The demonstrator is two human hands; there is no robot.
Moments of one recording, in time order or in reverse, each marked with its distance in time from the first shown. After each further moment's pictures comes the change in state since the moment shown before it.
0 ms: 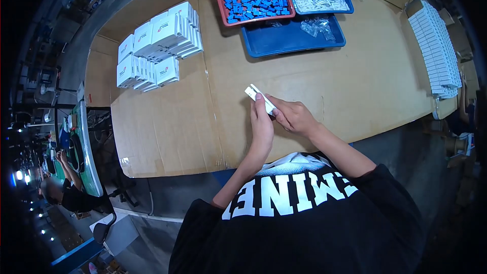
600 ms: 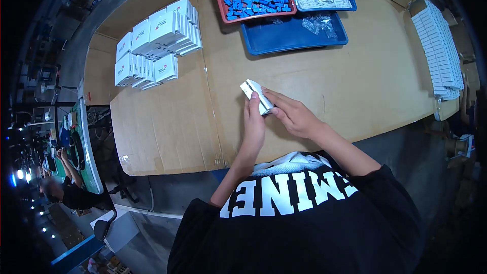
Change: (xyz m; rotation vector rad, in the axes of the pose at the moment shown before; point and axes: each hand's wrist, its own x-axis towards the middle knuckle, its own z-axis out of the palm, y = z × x) left_hand 0.009 0.006 -0.010 -0.102 -0.047 -0.004; right_hand 0.016 -0.018 -0.018 0.152 -0.064 0.106
